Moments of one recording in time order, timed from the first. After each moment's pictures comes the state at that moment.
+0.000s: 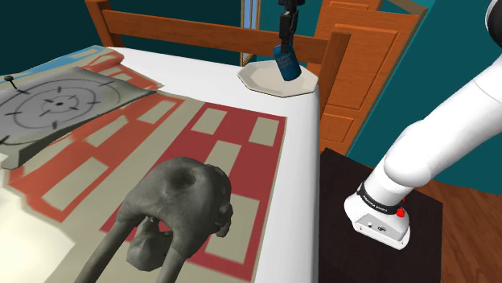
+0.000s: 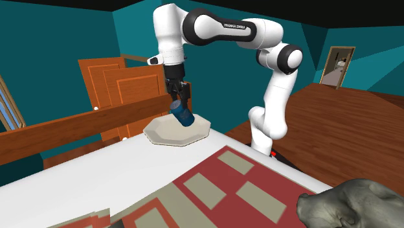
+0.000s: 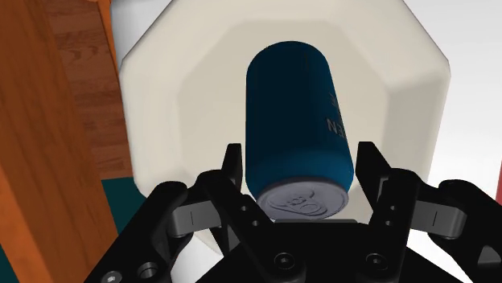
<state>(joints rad) -0.16 -0.23 0.08 -1.75 0.03 1.43 -0.39</state>
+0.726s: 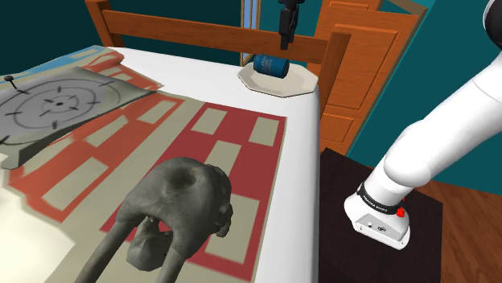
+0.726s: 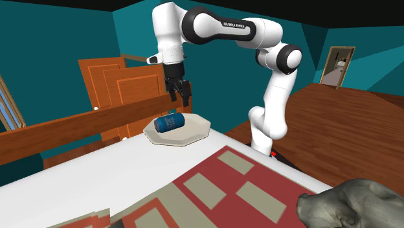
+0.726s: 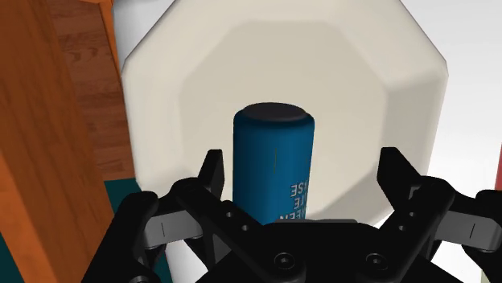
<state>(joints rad) -0.16 -0.22 0.08 -1.73 0.03 1.42 -0.39</state>
